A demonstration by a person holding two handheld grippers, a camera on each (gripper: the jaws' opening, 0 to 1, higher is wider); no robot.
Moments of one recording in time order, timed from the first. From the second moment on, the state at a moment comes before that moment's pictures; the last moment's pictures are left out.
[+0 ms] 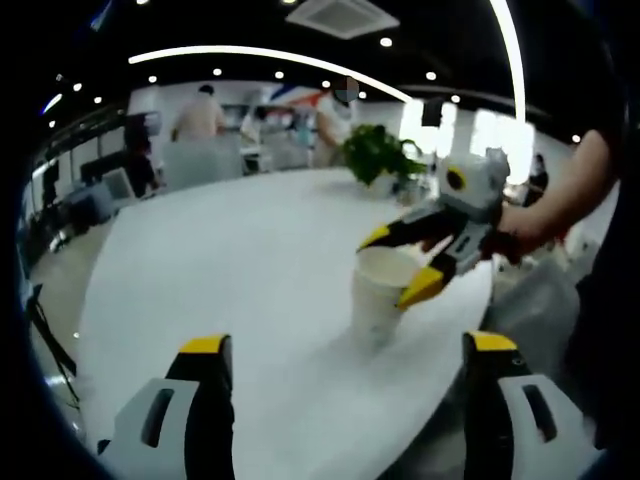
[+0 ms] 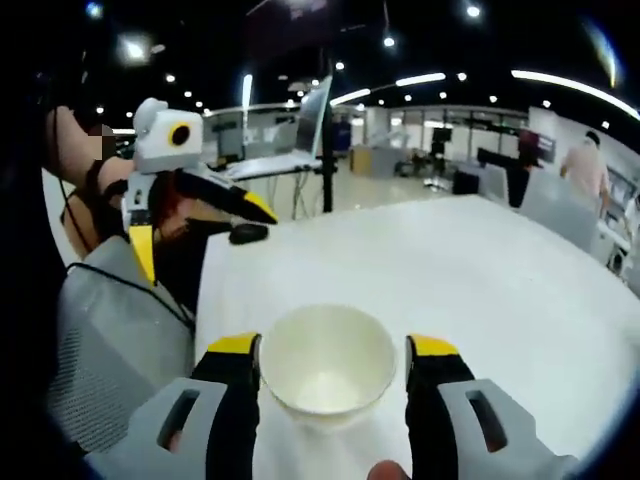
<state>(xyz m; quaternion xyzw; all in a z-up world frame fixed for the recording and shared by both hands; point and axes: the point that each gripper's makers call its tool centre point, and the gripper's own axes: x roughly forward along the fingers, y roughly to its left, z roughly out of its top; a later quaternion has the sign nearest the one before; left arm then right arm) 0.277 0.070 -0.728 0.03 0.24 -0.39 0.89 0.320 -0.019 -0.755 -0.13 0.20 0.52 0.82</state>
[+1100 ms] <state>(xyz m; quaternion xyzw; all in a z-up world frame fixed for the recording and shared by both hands) 0.279 0.072 -0.725 0.03 0.23 -0.39 0.89 0.306 -0.059 -0.717 -0.12 0.18 0.51 0.83</state>
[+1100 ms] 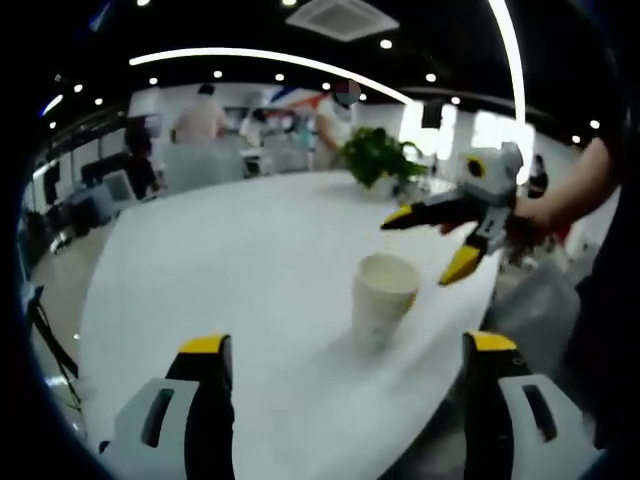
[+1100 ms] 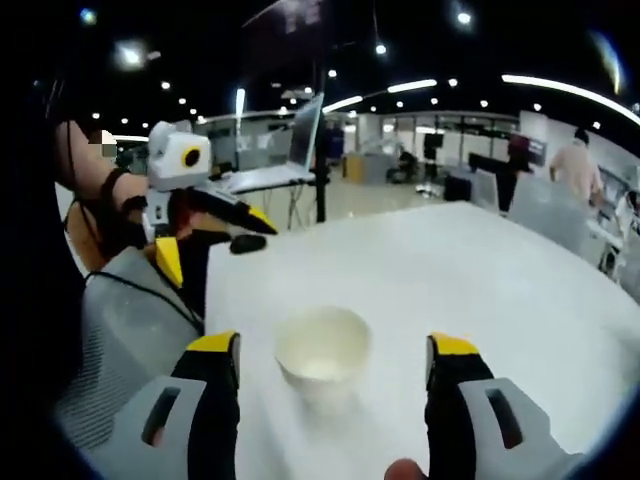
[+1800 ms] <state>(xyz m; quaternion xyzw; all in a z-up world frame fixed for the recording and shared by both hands) 0.277 0.074 -0.721 0.04 0.23 -0.40 0.89 0.301 -0.120 -0.690 -0.15 0.17 0.48 0.85</state>
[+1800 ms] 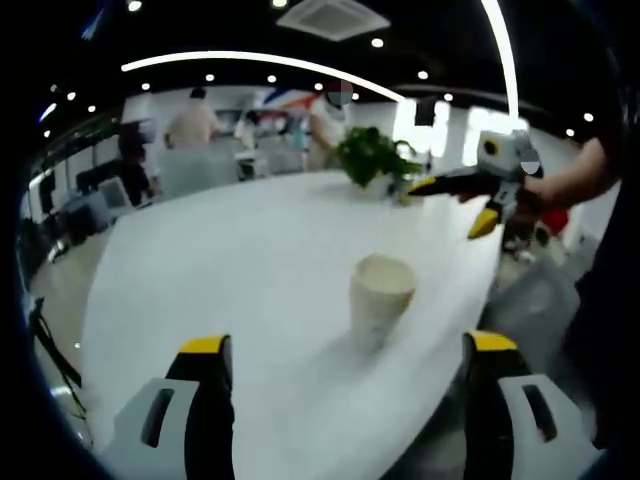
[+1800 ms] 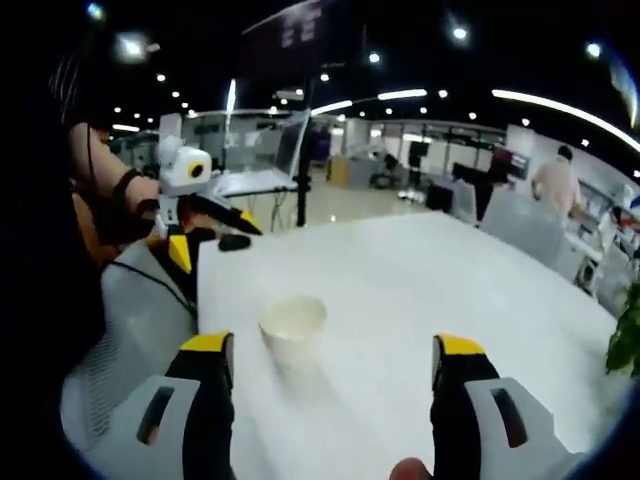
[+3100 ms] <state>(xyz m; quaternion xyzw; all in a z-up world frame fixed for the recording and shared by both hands) 0.279 0.087 -0.719 0.03 0.22 -0.38 0.90 0.281 -0.151 -0.705 -0.14 0.22 0.47 0.84</state>
